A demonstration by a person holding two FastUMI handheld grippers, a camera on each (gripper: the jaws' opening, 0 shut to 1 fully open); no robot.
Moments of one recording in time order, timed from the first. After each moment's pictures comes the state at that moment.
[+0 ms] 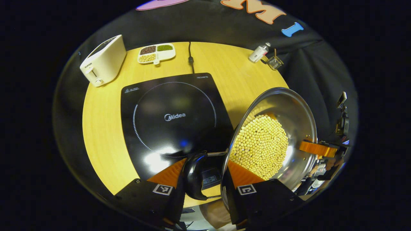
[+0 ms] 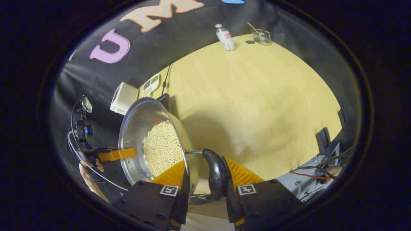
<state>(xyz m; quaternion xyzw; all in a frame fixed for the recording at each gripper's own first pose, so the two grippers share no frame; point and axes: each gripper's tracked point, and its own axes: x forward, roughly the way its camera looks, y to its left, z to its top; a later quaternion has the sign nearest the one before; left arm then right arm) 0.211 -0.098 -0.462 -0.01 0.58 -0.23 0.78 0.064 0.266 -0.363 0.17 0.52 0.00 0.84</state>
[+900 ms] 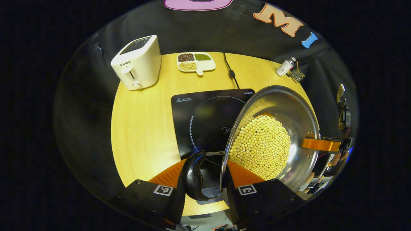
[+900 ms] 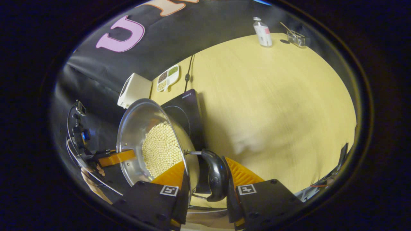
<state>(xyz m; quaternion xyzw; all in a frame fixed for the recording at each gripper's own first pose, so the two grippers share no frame) 0.221 -0.087 -0.444 0.01 0.55 -0.16 0.82 0.146 0.375 -0.397 0.17 0.53 0.06 0.83</state>
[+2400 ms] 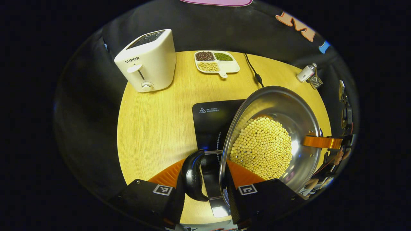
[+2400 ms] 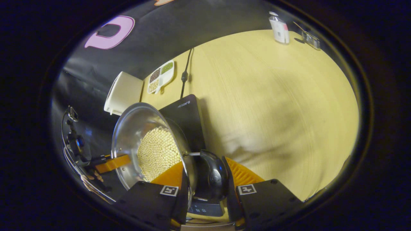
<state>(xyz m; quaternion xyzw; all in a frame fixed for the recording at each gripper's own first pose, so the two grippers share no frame) 0.250 -0.068 -0.456 0.01 0.57 -0.12 0.82 0.218 0.401 -0.447 0.16 0.54 0.05 0.82</state>
